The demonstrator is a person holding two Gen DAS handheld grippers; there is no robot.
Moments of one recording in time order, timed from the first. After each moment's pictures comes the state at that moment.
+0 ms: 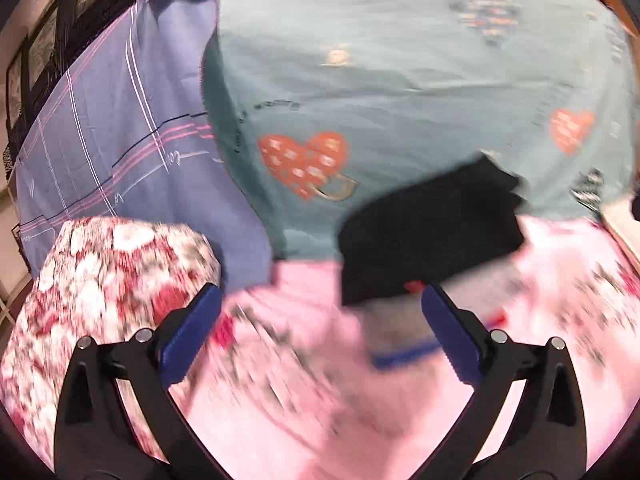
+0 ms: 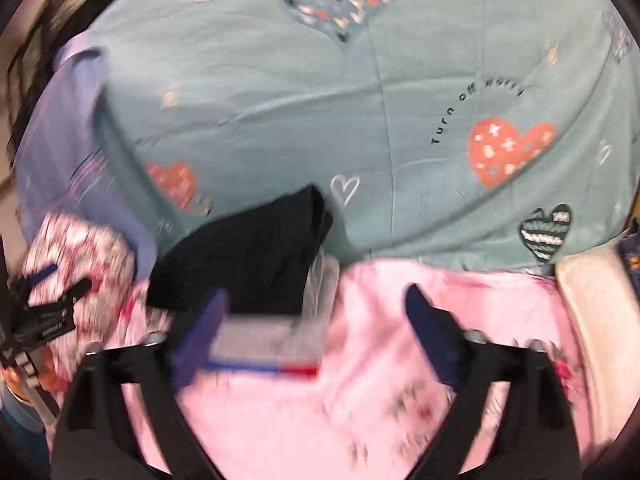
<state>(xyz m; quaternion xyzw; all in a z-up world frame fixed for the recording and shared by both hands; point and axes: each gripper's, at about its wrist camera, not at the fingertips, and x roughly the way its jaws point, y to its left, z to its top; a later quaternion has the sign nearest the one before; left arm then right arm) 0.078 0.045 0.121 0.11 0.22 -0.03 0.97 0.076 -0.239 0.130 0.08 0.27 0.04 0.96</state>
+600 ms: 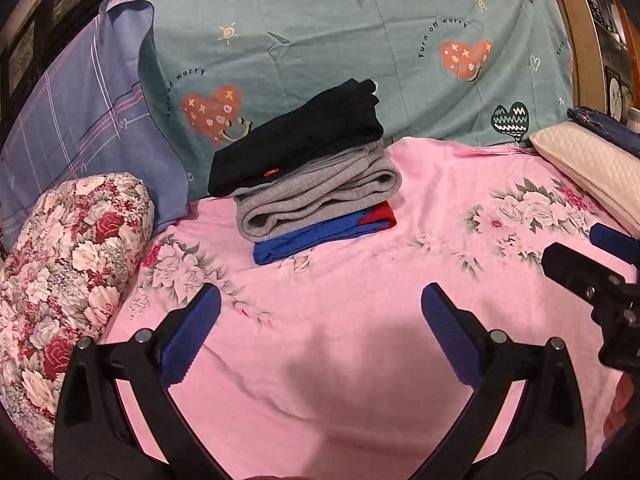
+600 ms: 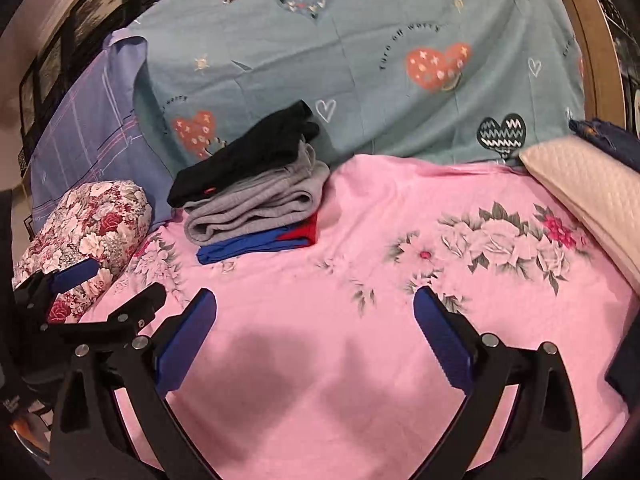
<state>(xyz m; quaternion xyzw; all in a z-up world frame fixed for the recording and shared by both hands) -0.039 -0.049 -0.002 0.13 0.23 -0.08 0.96 -0.092 -0.226 -0.019 0.14 0.22 0.02 0.96</state>
